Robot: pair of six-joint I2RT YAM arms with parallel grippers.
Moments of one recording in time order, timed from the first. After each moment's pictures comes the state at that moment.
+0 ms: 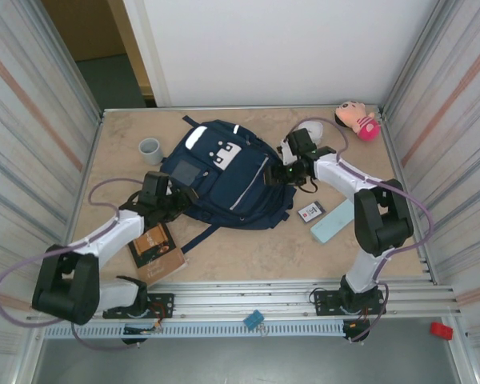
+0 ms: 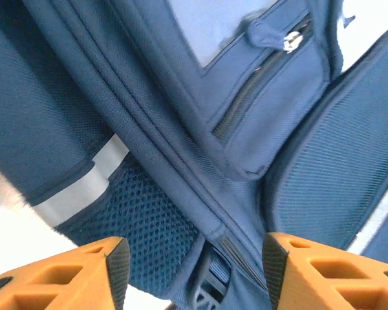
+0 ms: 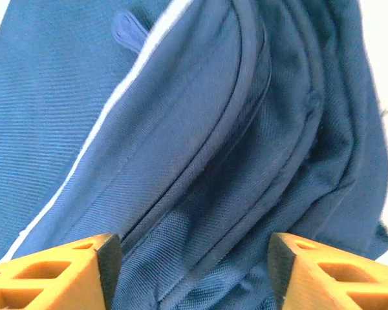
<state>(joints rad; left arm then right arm) -0.30 1.29 0.62 -0.20 0.21 -0.87 0.39 1.76 1.23 -0.56 -0.27 0.31</state>
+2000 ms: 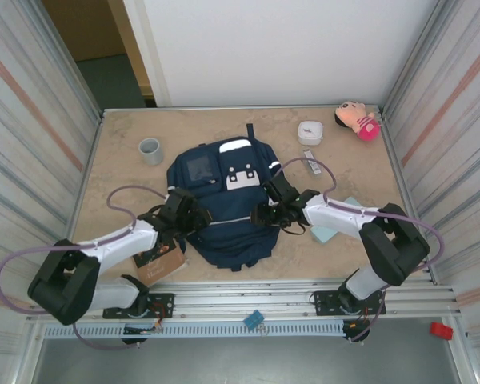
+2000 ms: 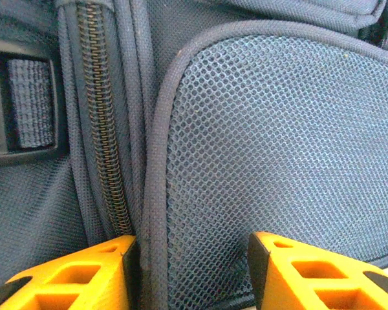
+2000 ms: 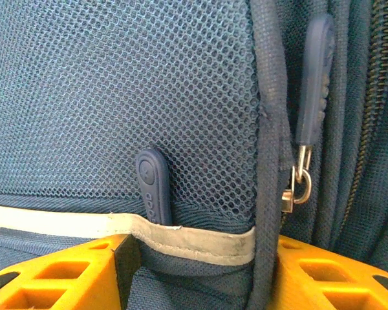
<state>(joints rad) -0.59 1.25 0.54 -0.23 0.04 -0.94 0.72 1.53 0.84 -0.37 -0.14 0.73</state>
